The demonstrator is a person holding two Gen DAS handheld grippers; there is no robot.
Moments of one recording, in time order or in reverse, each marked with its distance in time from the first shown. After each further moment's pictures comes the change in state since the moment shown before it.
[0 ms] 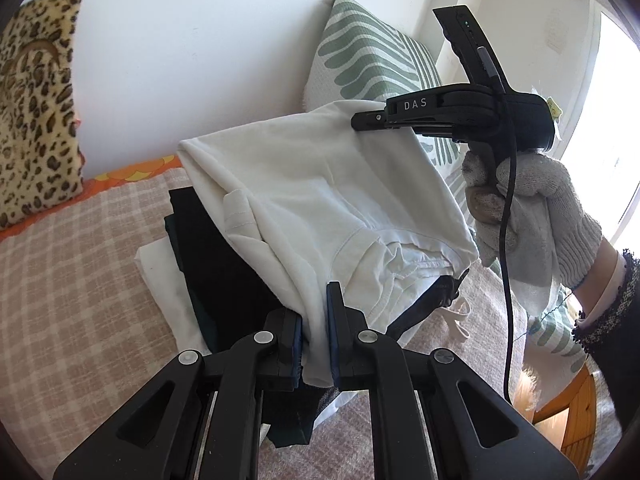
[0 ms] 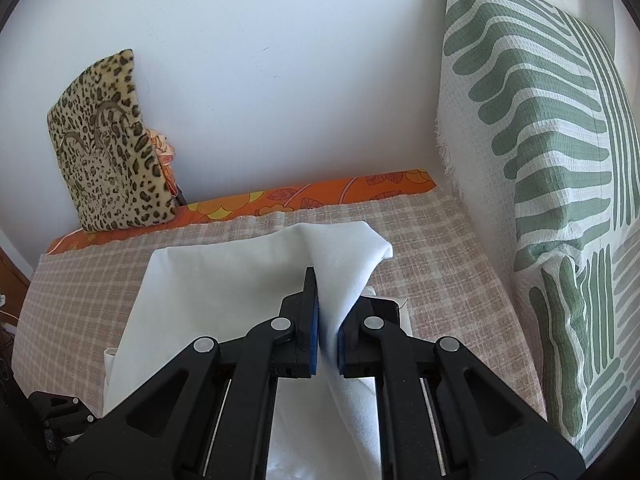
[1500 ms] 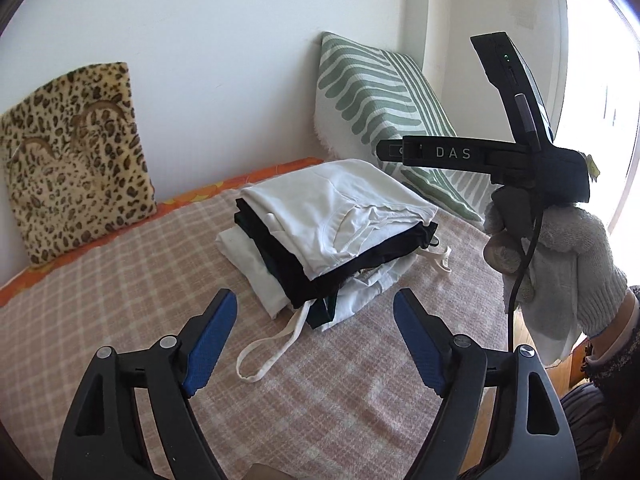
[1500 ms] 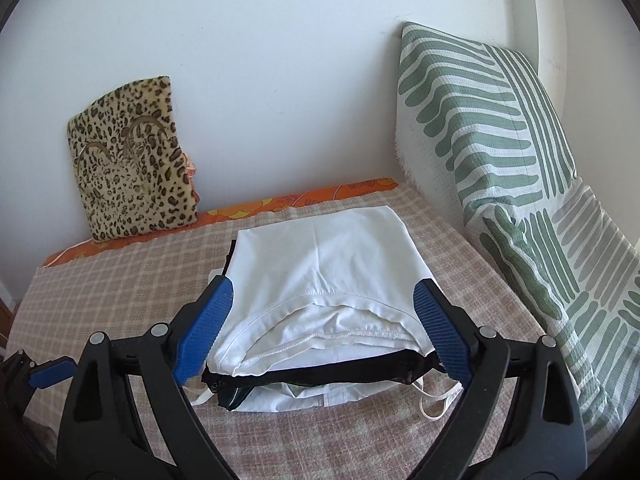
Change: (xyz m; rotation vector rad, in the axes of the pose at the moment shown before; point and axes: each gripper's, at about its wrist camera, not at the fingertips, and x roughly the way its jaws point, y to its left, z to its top) left arm -0.133 -0.024 -0.060 0.135 -0.096 0.137; right arm -0.141 0.102 -0.115 0.065 -0.199 -0.163
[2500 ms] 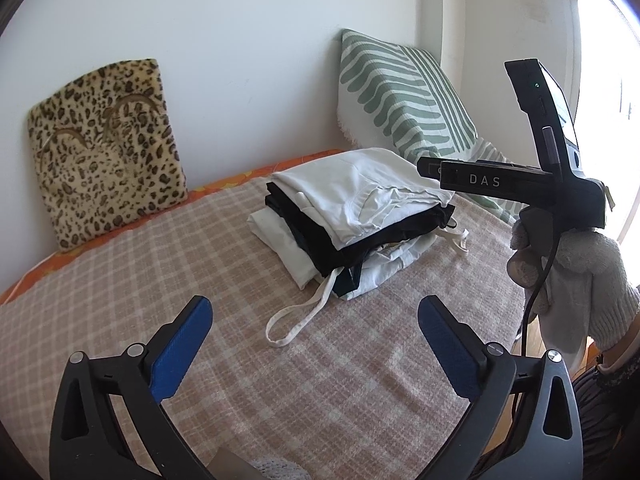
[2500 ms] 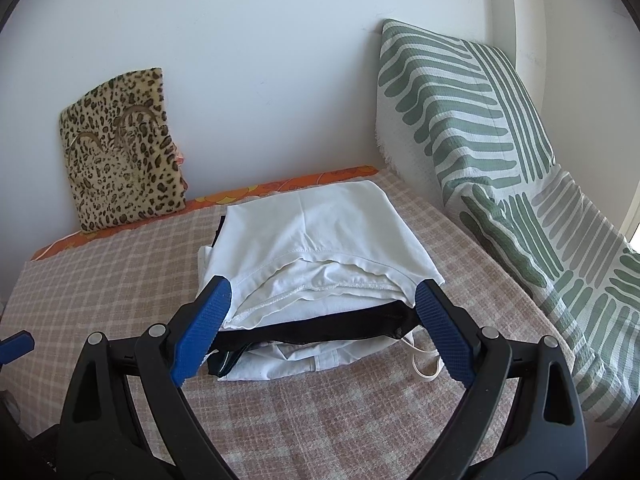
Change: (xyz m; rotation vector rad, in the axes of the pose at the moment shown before) left arm -0.024 0.006 -0.024 -0.006 0.011 0.092; right arm -0.018 0.001 -0.036 0.017 -0.001 -0.059
